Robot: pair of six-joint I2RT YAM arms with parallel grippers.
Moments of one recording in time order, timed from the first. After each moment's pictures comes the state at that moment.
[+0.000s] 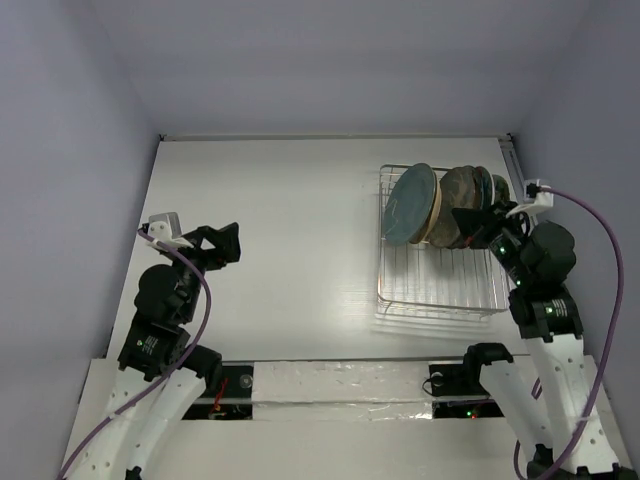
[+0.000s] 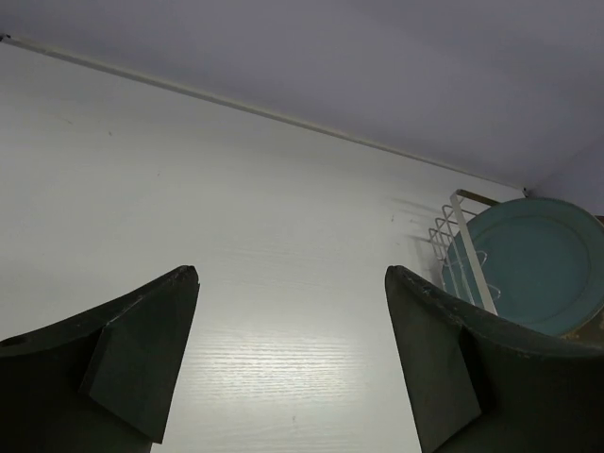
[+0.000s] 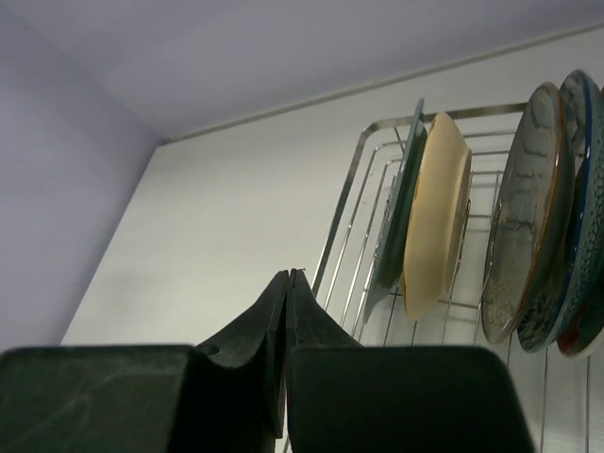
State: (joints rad) left arm -0.37 0.38 0.63 -0.26 -0.25 -0.41; right arm 0.07 0.58 0.82 -0.28 -0.28 0.51
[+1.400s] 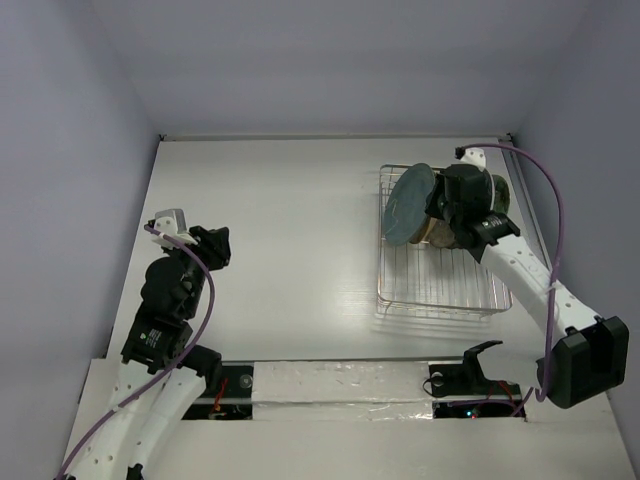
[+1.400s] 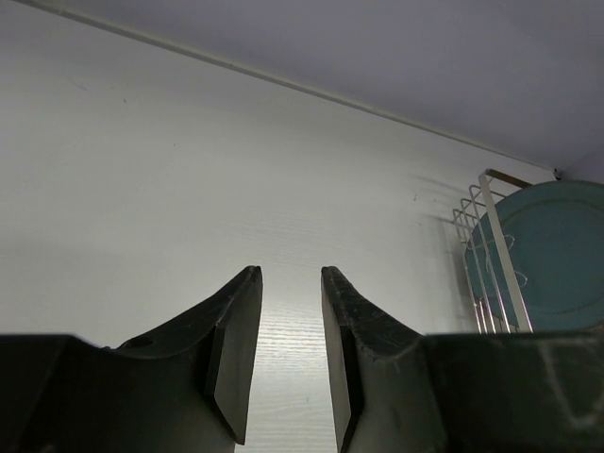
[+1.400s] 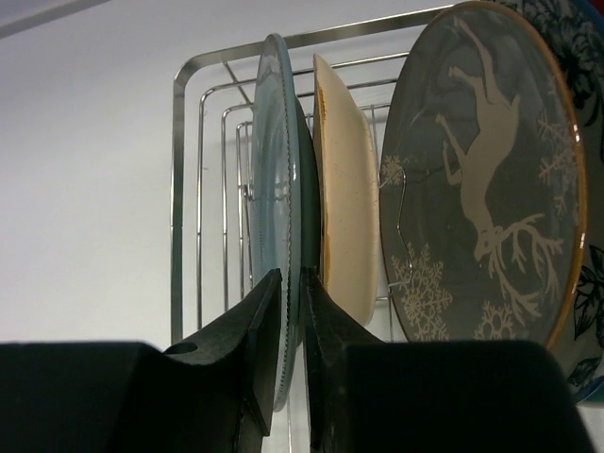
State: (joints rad) left arm -0.35 0.43 0.63 -0.31 -0.25 -0.42; right arm 0.34 1.21 1.03 -0.32 0.32 0.44
